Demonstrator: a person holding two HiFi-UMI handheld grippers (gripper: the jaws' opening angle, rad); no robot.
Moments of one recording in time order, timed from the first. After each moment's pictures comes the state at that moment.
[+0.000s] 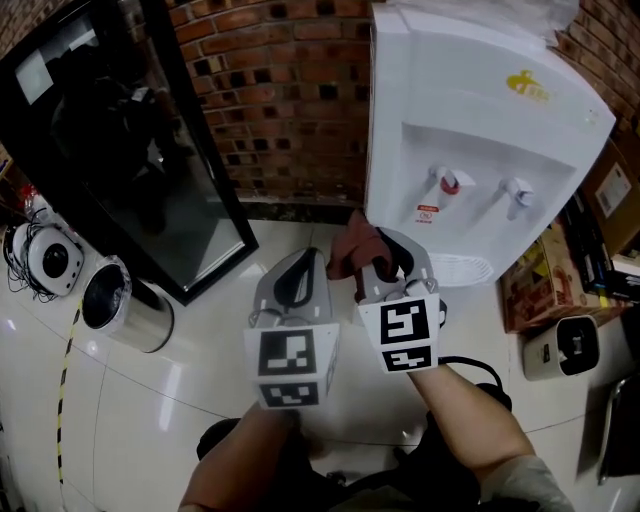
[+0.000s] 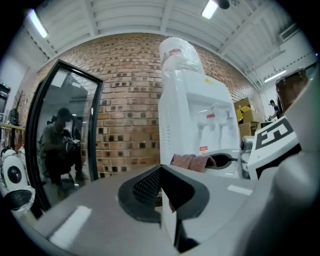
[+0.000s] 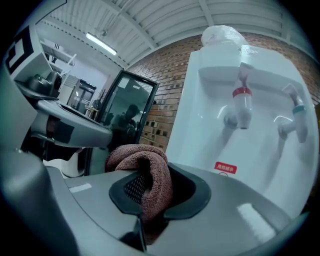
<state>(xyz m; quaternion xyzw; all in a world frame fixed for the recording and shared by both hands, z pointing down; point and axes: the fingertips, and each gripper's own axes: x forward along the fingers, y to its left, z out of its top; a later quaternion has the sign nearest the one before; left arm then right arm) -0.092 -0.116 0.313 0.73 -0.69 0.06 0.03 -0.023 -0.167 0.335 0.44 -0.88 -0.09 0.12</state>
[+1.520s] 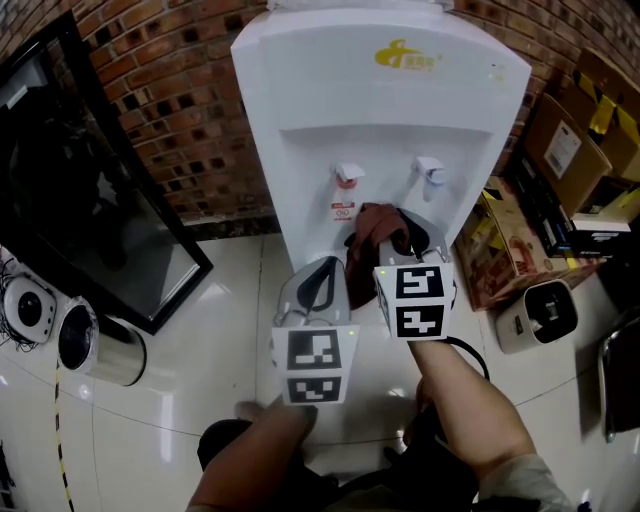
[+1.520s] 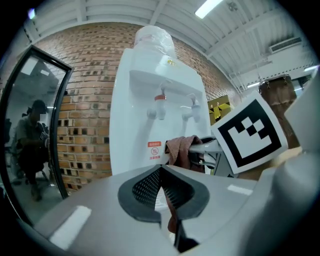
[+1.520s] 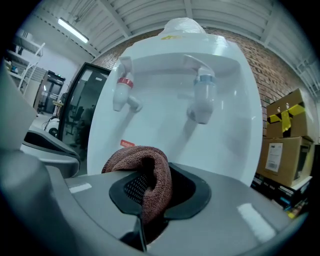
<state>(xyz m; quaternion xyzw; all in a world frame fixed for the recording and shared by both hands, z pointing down) 0.047 -0.143 0.340 0.80 -0.60 0.08 0.04 0.133 -0.216 0.328 0.58 -0.80 -0.02 0.13</state>
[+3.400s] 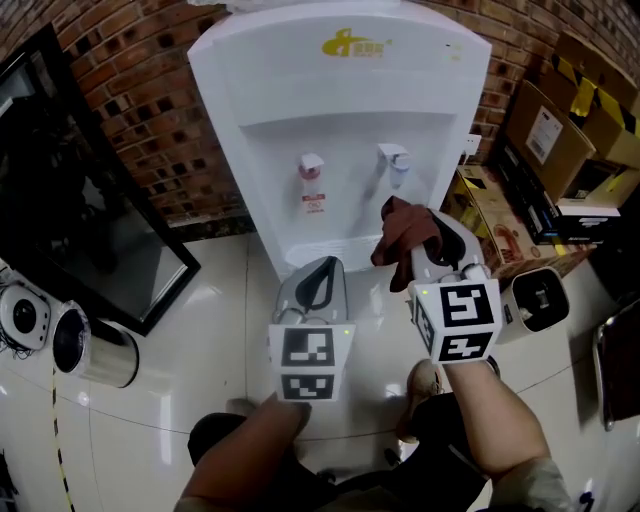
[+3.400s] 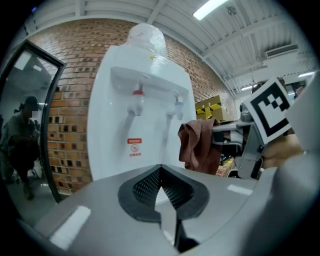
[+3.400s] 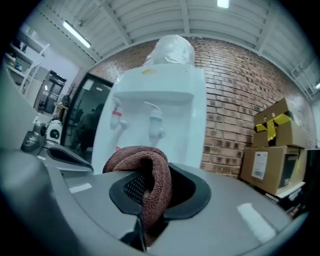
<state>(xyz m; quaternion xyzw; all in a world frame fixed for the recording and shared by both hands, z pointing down) 0.088 -0.134 0.348 0.82 -0.57 0.08 0.05 0.209 -0.167 0.292 0.59 -0.80 -0.06 0.11</state>
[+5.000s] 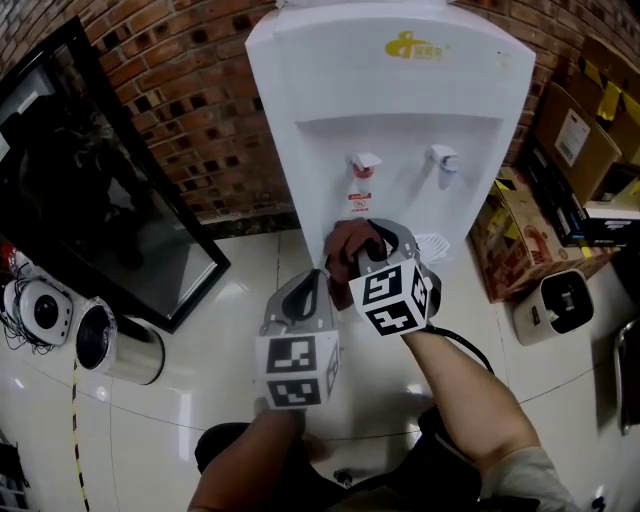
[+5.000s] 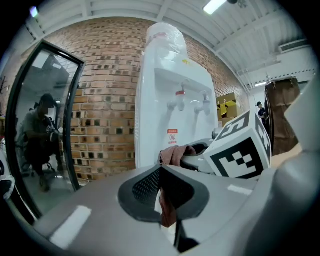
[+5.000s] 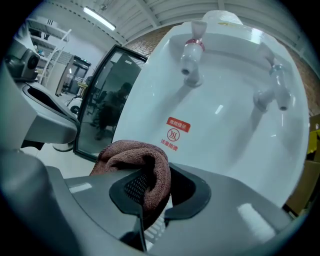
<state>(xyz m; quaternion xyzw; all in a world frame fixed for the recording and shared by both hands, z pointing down) -0.007 -0.120 0.370 0.78 -0.62 0.09 0.09 0.063 -0.210 0.385 0.49 -0.83 -0.09 0.24</state>
